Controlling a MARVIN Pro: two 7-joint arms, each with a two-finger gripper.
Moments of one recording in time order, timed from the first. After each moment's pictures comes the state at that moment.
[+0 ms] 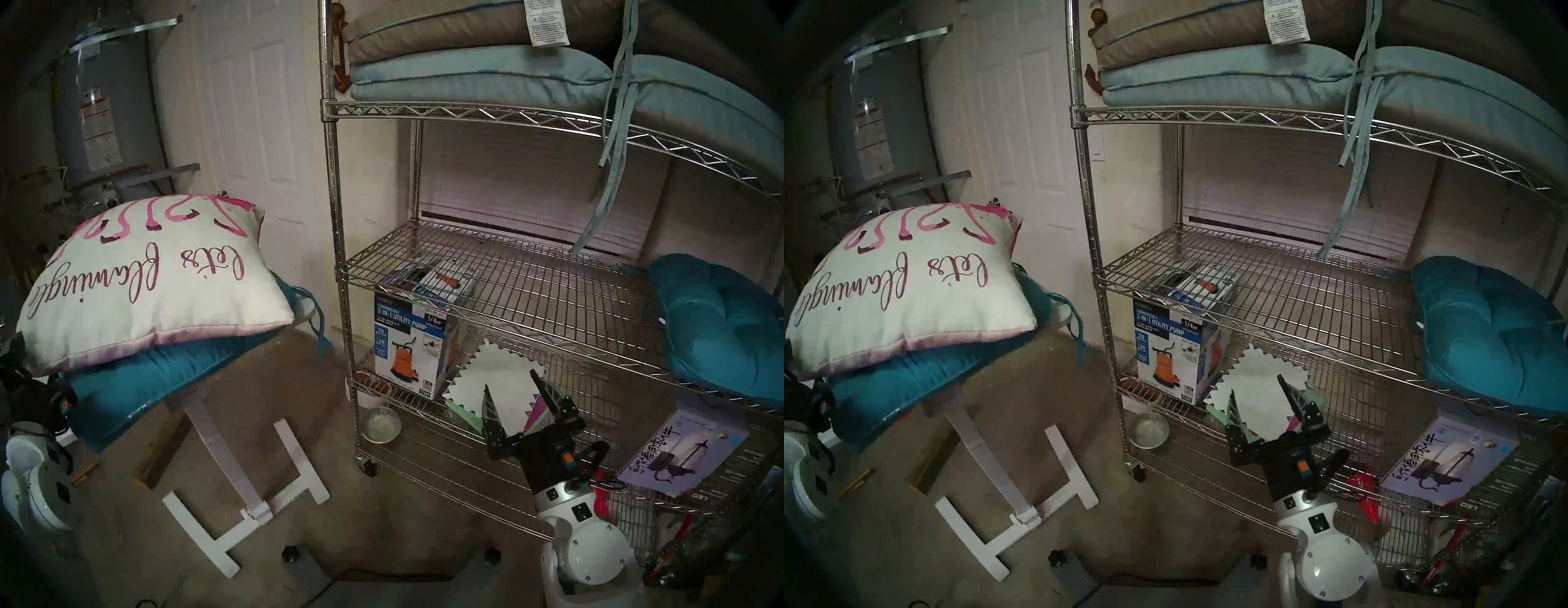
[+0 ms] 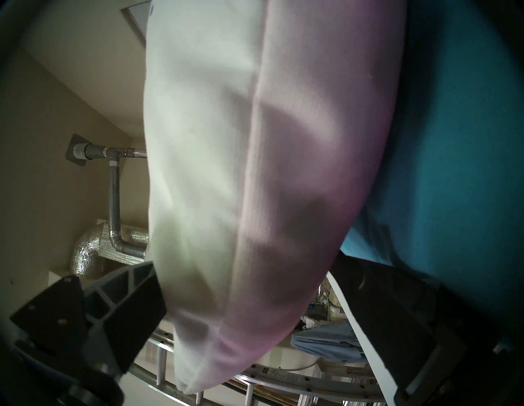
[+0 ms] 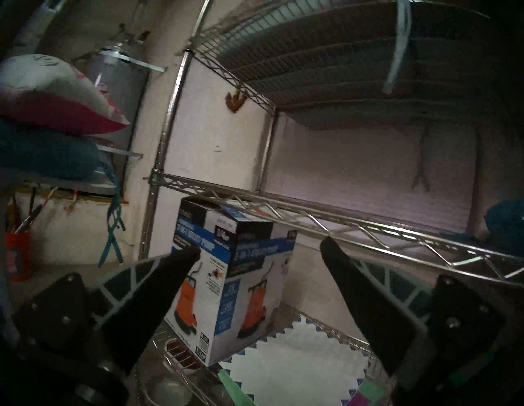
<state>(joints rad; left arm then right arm) 2.23 -1.43 -2.35 -2.29 0.94 0.22 -0.08 -2.19 -1.59 1.64 -2.07 -0.21 -0.40 0.23</state>
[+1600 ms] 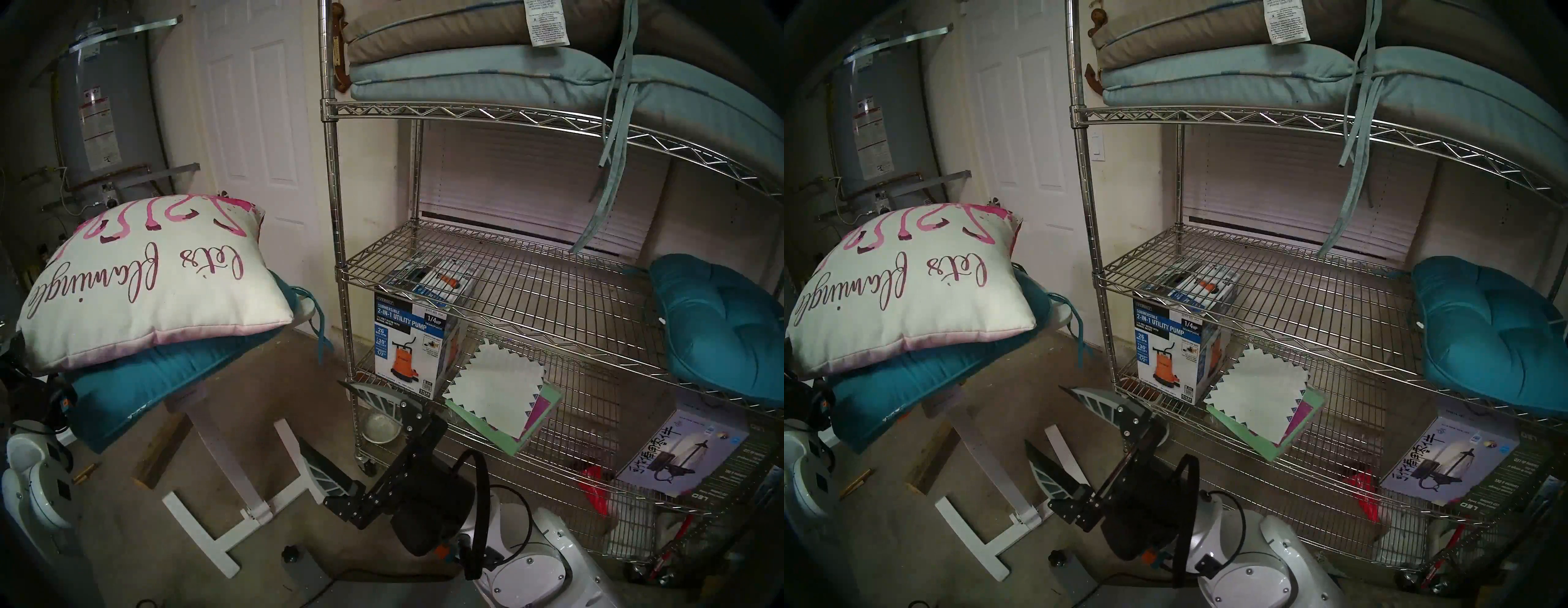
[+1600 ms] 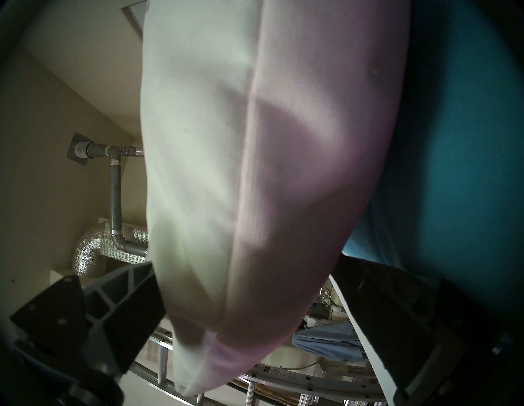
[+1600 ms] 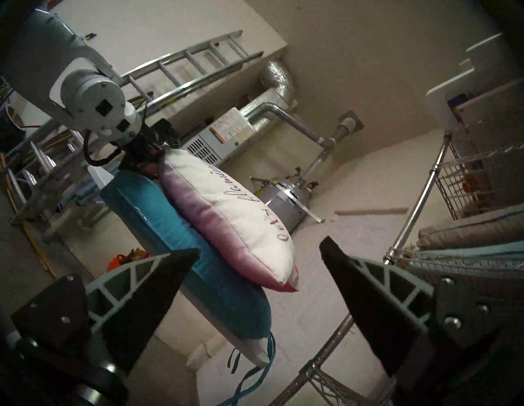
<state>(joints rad) 2.21 -1.44 -2.35 -2.28 0.96 0.21 -0.08 -1.99 -1.28 1.11 -2.14 -0.67 -0.67 0.16</state>
